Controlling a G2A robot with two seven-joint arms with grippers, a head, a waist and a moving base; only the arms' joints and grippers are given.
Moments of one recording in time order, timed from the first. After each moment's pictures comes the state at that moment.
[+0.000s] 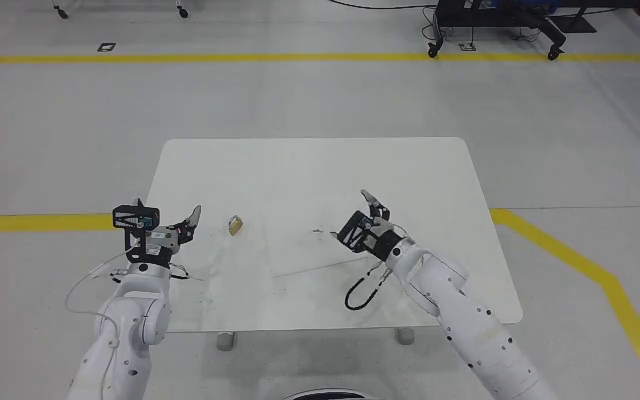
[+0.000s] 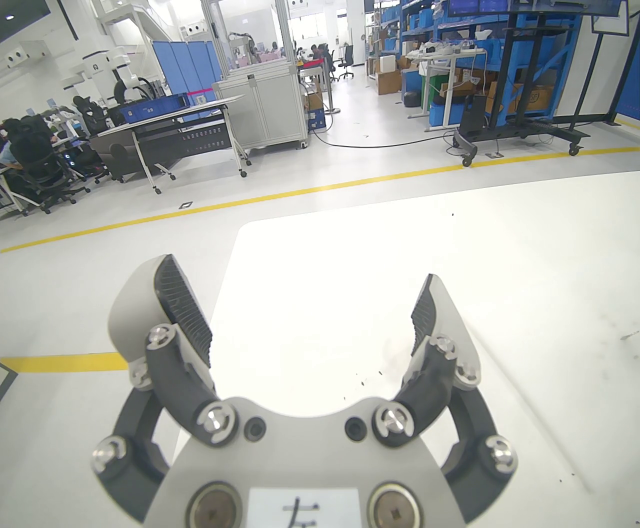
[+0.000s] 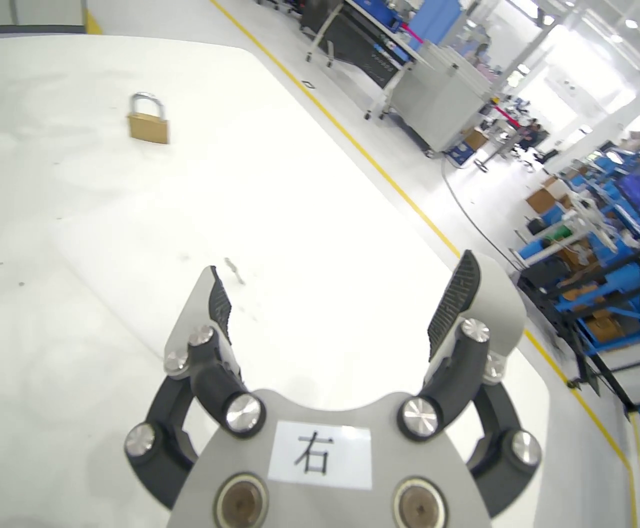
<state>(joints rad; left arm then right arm) 1.73 -1.15 -1.60 -1.80 1.33 0.00 0.00 -1.43 -1.20 1.09 -1.70 -1.67 -0.33 0.11</state>
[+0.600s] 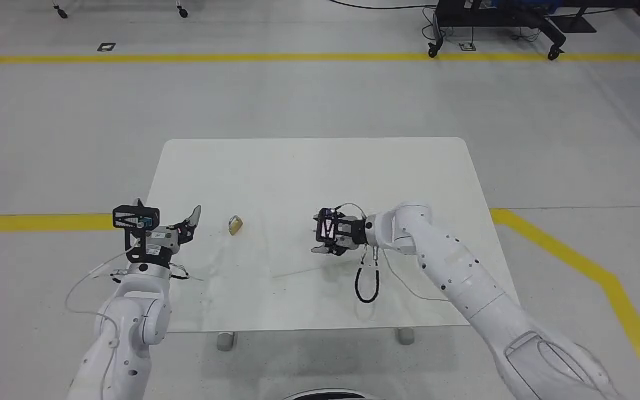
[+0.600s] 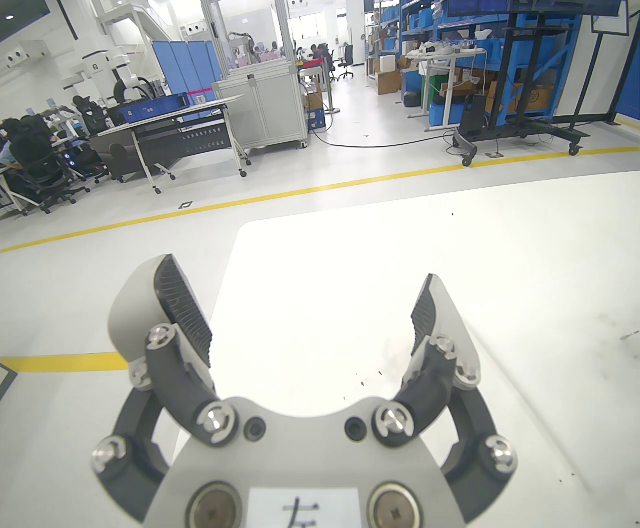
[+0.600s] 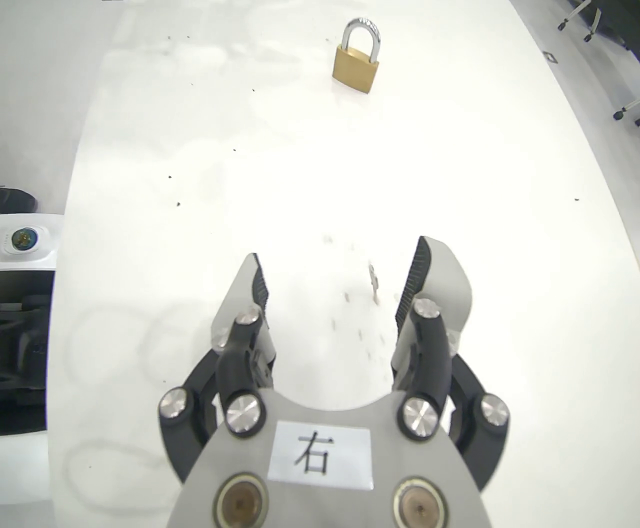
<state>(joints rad) 1.73 -1.15 -1.60 -1.80 1.33 0.00 0.00 -0.96 -1.27 0.85 -1.16 -1.42 -0.87 0.20</state>
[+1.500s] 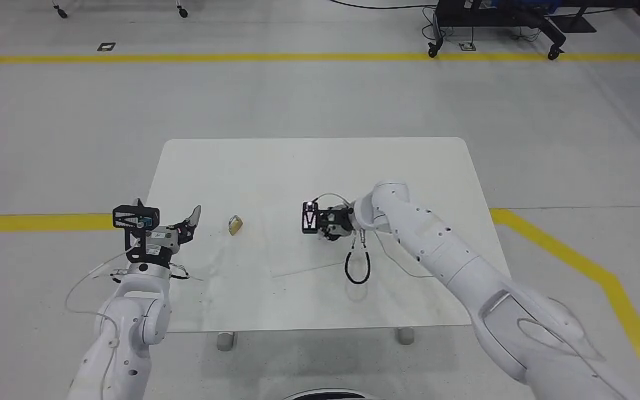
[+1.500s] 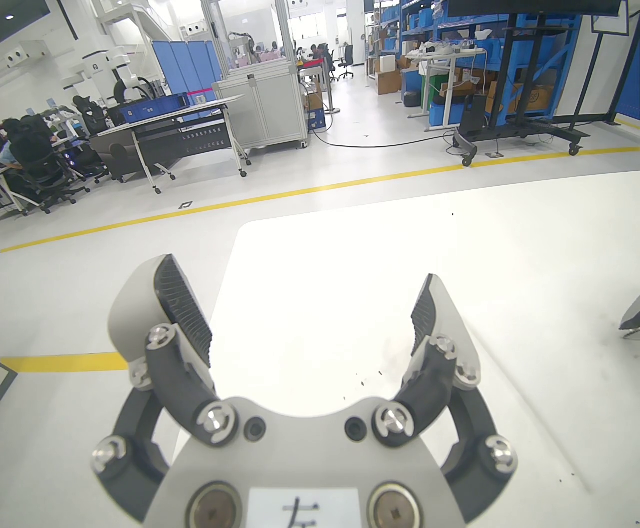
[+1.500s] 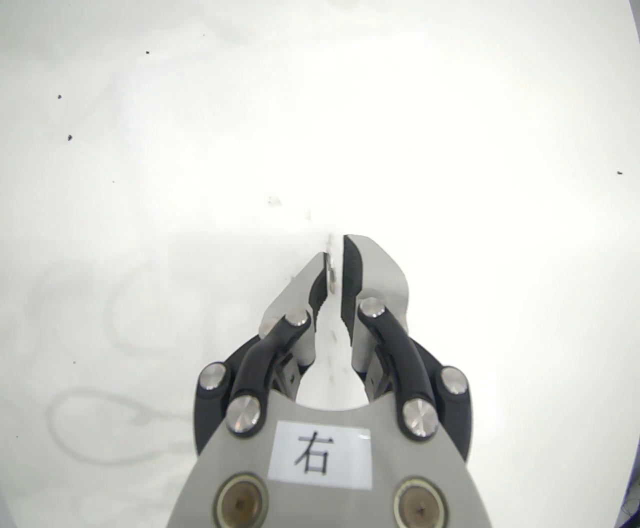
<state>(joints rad) 1.73 -1.15 -1.60 -1.80 1.33 0.00 0.00 -0.73 -1.38 0.66 -0.89 -1.42 -0.87 0.28</state>
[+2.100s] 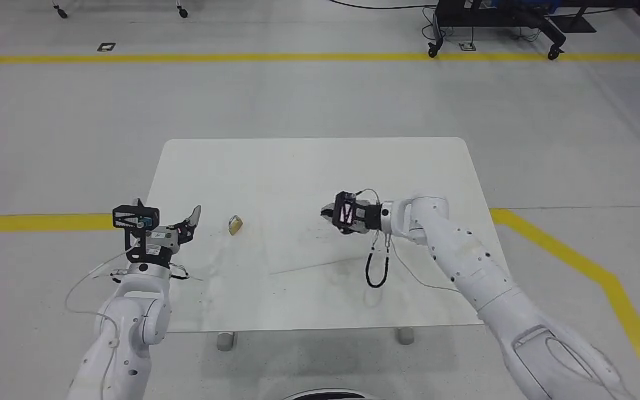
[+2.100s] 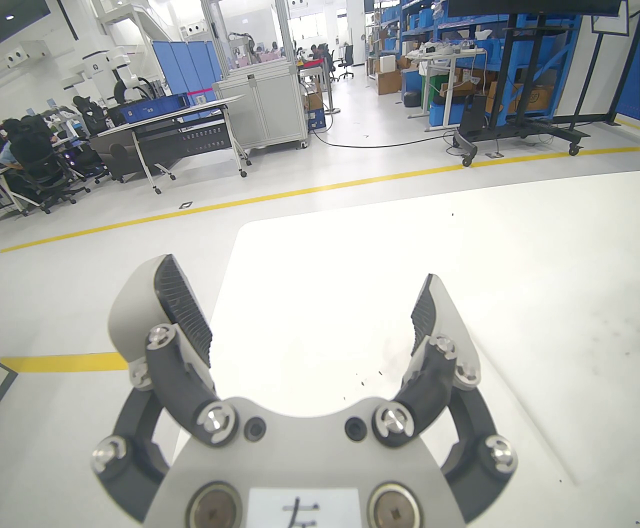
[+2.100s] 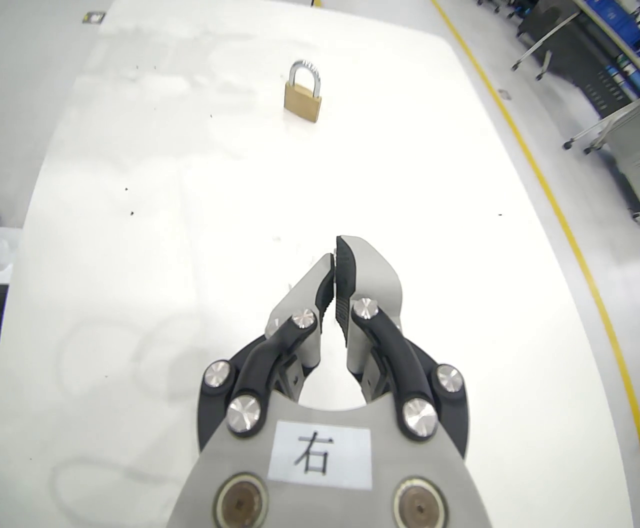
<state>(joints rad) 1.73 -1.15 -1.60 -1.80 1.33 0.00 0.00 -1.02 -1.21 0.97 -1.20 -1.56 -0.84 -0.15</state>
